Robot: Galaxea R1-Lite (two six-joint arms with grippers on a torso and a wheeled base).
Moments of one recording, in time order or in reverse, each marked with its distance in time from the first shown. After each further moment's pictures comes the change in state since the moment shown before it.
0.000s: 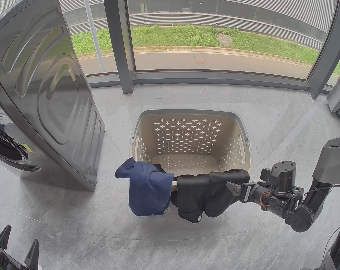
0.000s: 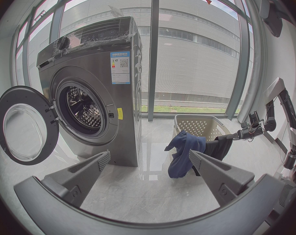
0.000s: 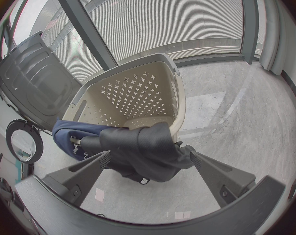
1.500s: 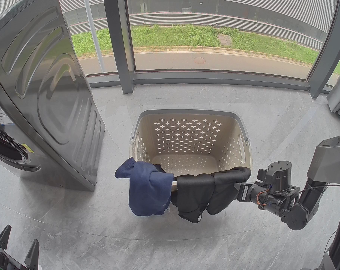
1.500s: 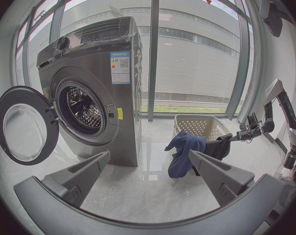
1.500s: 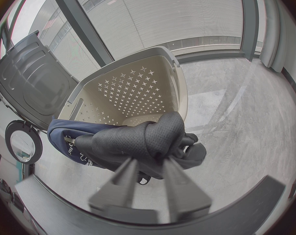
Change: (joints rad) left arm 0.000 0.000 0.000 0.000 0.000 0.000; right arm -0.017 0.054 -0.053 0.014 0.020 0.005
